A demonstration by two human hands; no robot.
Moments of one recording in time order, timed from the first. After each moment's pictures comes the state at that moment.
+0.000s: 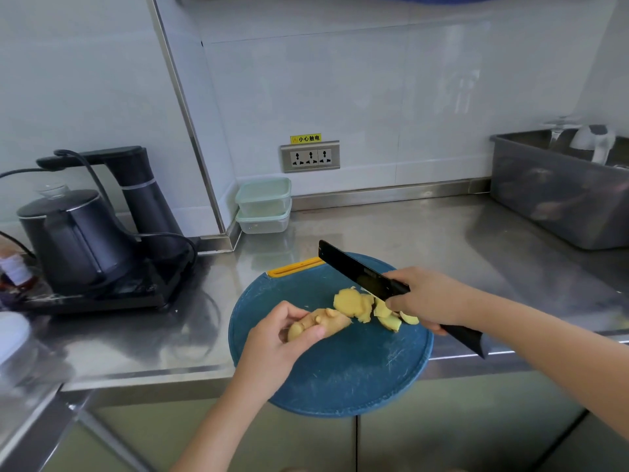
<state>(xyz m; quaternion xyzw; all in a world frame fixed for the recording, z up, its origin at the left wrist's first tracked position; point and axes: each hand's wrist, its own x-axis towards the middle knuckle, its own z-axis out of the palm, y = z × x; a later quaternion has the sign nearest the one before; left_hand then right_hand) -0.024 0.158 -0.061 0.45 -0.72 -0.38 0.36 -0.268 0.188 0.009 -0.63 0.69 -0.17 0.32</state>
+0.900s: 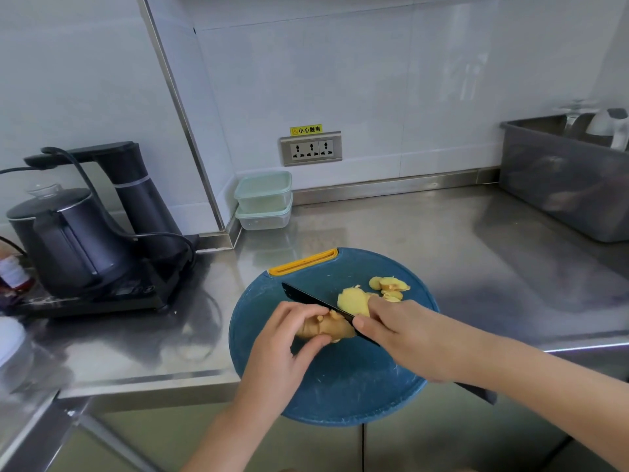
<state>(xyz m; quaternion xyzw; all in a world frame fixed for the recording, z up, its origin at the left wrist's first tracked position) -0.029 0.159 -0.069 0.35 -0.82 -0.17 0.42 -0.217 0.220 0.010 -0.69 0.67 -0.11 0.25</state>
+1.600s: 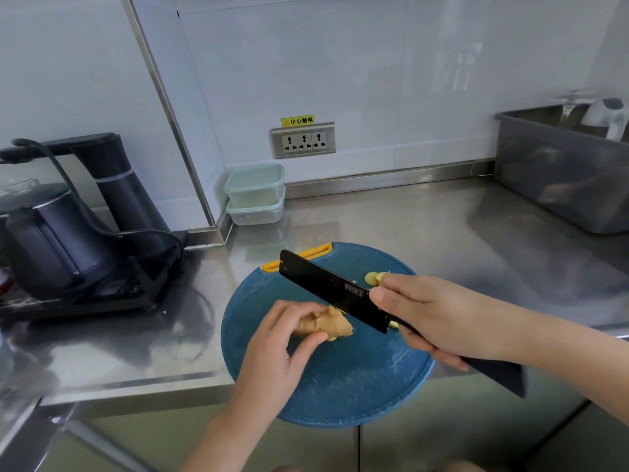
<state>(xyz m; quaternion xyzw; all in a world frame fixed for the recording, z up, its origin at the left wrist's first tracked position) -0.030 0.155 -0.074 0.36 -0.82 -0.16 0.41 -0.237 0.226 0.035 -0.65 0.64 -0.19 0.36</state>
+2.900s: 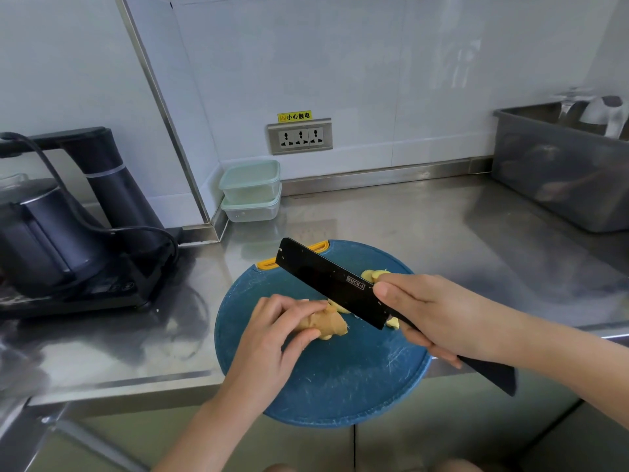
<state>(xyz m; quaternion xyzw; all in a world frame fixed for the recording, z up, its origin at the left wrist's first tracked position) -0.026 0.140 -0.079 0.32 -0.86 -0.09 0.39 -0.242 0.226 0.029 -0.64 0.64 -0.22 0.36</state>
